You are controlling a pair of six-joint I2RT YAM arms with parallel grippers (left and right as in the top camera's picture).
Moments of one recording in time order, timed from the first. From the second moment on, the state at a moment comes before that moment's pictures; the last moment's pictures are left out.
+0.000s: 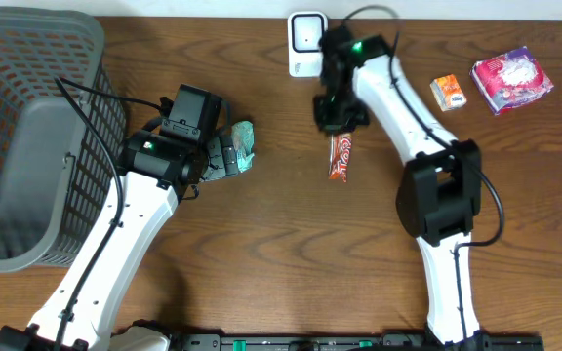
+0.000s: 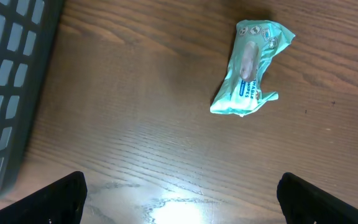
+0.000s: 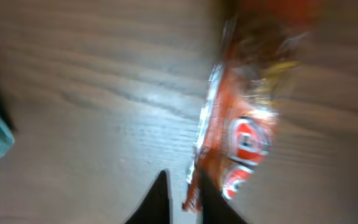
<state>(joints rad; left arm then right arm) -0.33 1.42 1.27 -1.03 -0.20 -0.49 0.35 2.37 2.21 -1.38 -0.14 0.29</state>
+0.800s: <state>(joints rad) -0.33 1.42 1.27 -1.03 -0.20 -0.49 0.16 2.36 2.12 -1.31 -0.02 0.27</state>
